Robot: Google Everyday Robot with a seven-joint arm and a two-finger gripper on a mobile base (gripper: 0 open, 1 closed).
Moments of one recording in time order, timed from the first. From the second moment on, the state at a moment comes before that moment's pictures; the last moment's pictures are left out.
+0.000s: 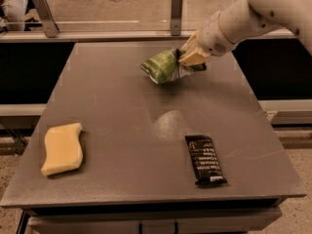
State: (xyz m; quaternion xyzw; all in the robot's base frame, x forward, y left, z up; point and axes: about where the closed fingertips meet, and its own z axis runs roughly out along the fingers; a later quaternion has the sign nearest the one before) arm 0.660 -0.088 0.911 -0.64 0.67 0.07 0.38
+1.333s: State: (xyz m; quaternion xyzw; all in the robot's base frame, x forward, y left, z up) arm 0.514 -0.140 0.913 -0.65 0.64 0.09 0.40
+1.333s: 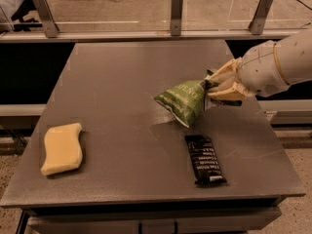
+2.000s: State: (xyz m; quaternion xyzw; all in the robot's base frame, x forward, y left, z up) arm 0.513 -0.138 0.913 -0.65 0.64 0.09 0.40
